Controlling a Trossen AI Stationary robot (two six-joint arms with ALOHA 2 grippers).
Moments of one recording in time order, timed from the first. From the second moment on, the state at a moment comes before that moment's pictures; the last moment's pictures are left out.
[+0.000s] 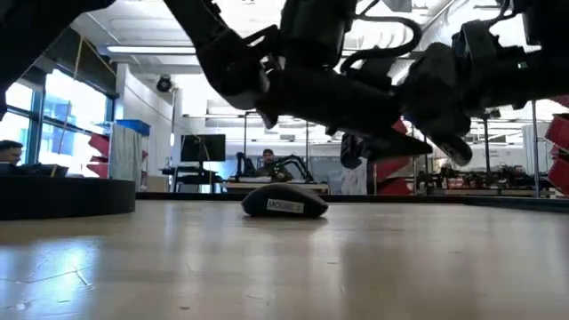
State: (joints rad) left arm -0.14 2.34 1.46 0.70 -0.42 -0.34; right arm 0.29 1.25 0.14 1.02 0.63 0.33
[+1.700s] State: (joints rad) left arm -0.16 2.32 1.55 0.56 -0.46 0.26; right arm 0.50 0.76 0.71 -0.55 0.63 0.44
